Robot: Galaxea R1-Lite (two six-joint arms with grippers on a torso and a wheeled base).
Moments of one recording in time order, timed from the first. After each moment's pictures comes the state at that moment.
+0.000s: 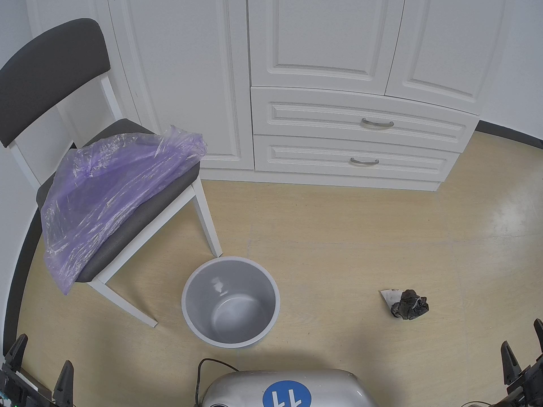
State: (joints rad) left arm 0.00 0.02 -0.02 0.00 -0.05 0.07; right arm 0.00 0.02 -0.02 0.00 0.00 -0.03
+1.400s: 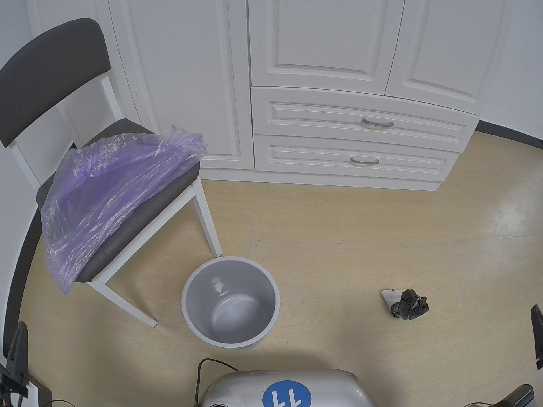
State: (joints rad) left arm -0.01 0.12 -0.23 -0.06 -0.04 0.02; right arm -0.02 0.18 -0.16 -0.21 0.17 0.00
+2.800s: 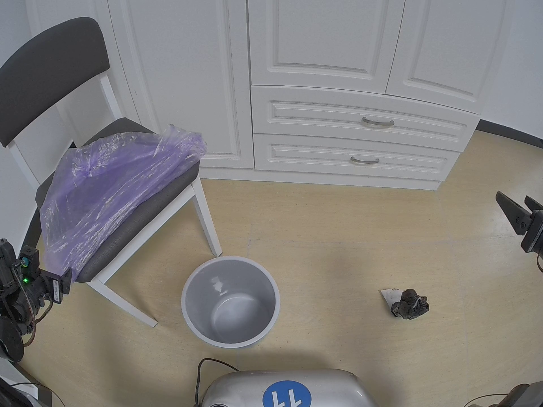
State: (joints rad) left arm 0.31 1.53 -0.13 -1.06 0.06 0.40; right arm 0.20 0.98 -0.42 -0.59 -0.15 0.13
